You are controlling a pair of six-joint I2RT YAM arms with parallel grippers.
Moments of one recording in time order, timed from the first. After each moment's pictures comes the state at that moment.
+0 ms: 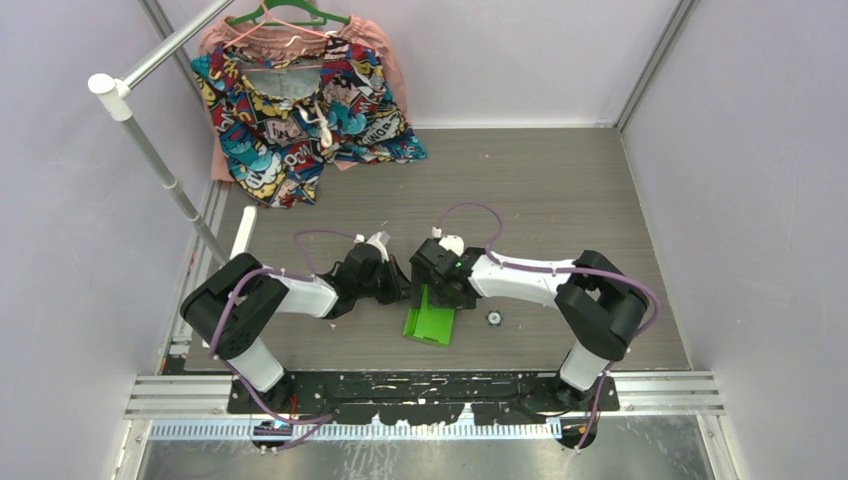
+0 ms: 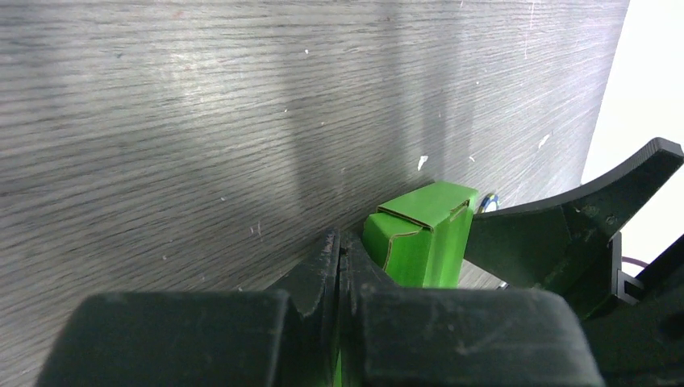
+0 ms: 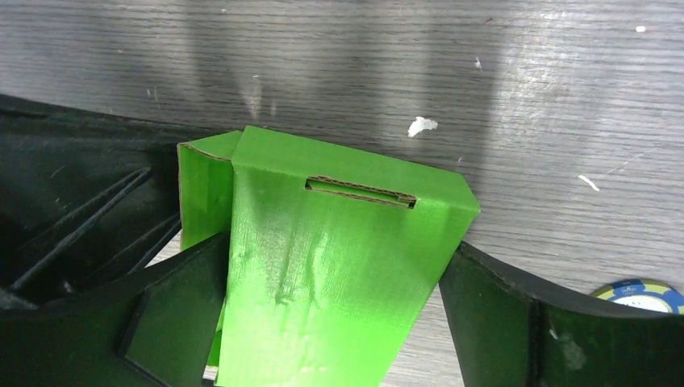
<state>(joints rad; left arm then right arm) -0.71 1.65 0.52 0.45 0.22 -0.96 0.95 1.64 0.95 -0.47 0.18 0.90</state>
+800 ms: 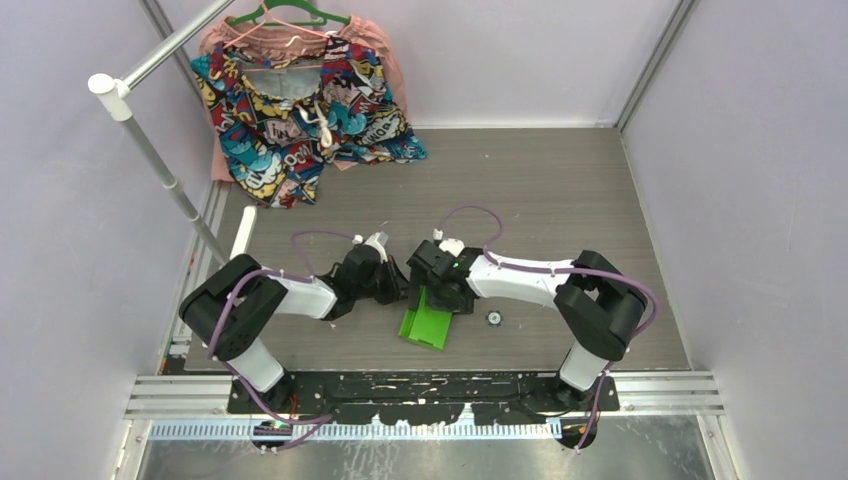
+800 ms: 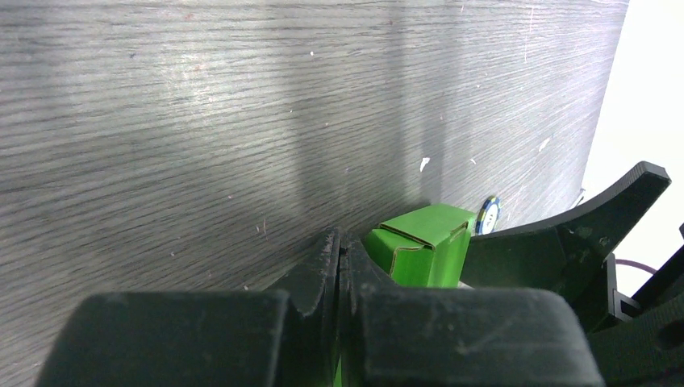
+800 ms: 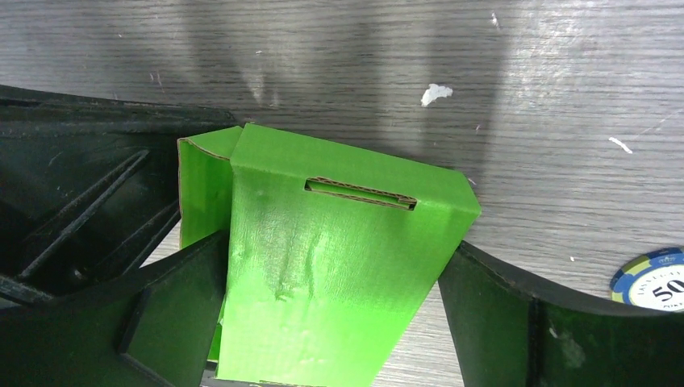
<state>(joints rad) -0.71 1.63 0.51 0.47 0.20 -0.96 0.95 1.67 0.99 -0.55 0.14 0.98</state>
